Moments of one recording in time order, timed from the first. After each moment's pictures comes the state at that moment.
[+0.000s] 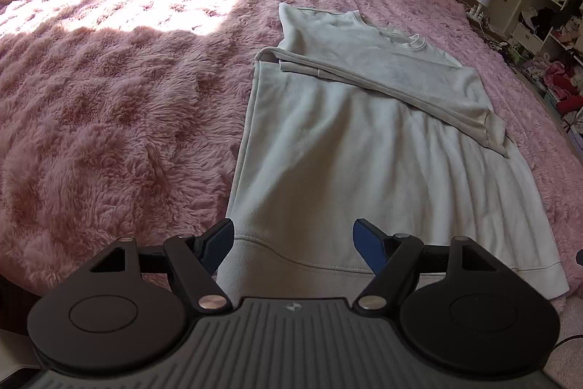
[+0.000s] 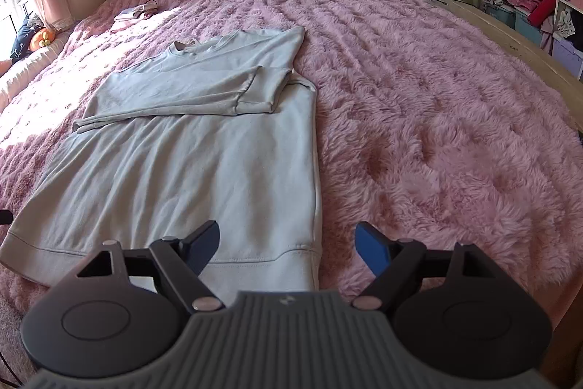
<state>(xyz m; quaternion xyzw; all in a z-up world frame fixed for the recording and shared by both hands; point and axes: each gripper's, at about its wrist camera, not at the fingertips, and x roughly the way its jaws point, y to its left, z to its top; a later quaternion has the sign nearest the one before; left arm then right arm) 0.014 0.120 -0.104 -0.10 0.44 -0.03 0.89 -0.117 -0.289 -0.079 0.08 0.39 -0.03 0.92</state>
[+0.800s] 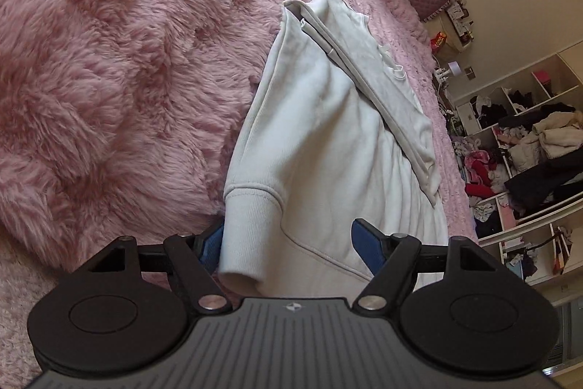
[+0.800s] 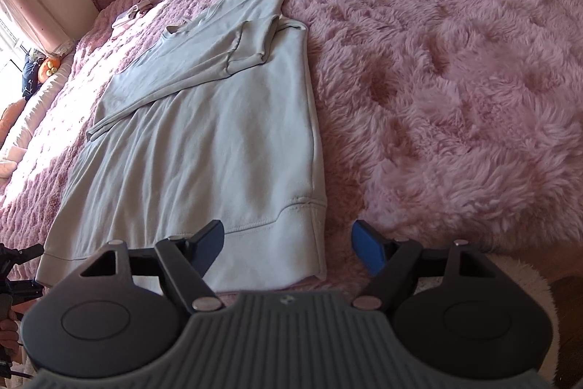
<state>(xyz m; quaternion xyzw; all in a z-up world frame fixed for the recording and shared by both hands) 0.020 0.190 -0.168 -0.37 0.45 -0.13 0.80 -0.100 -0.323 -0.121 0.22 0.45 0.01 0.87</state>
